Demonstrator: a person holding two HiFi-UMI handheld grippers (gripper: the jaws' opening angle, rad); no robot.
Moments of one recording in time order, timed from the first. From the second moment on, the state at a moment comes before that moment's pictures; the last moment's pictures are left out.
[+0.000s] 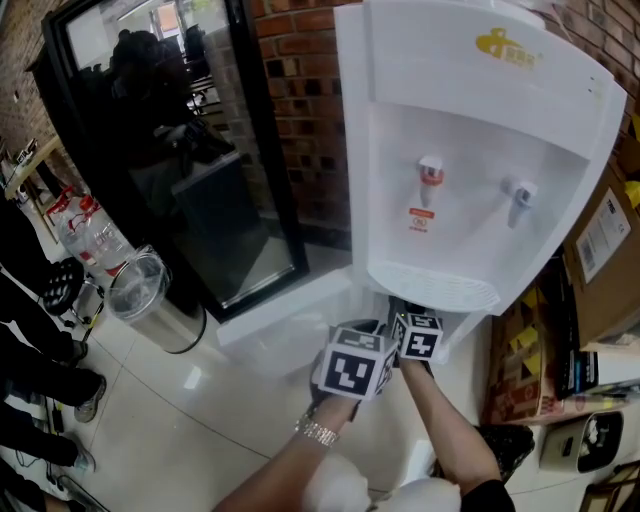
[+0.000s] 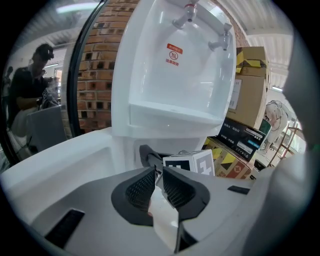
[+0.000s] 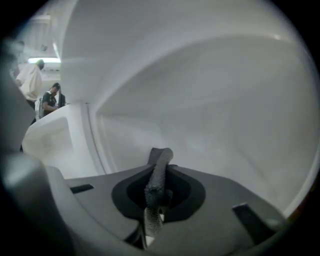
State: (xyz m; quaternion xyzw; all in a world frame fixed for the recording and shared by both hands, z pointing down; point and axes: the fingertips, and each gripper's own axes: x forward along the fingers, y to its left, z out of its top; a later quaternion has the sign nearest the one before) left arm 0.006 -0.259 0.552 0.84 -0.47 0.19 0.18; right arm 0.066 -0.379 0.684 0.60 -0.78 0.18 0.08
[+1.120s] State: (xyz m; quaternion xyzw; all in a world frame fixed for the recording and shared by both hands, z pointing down) left arm 0.025 -0.246 0.531 0.86 -0.45 0.15 0.19; right arm 0.138 -0.321 0.654 0.69 -0.69 0.14 0.13
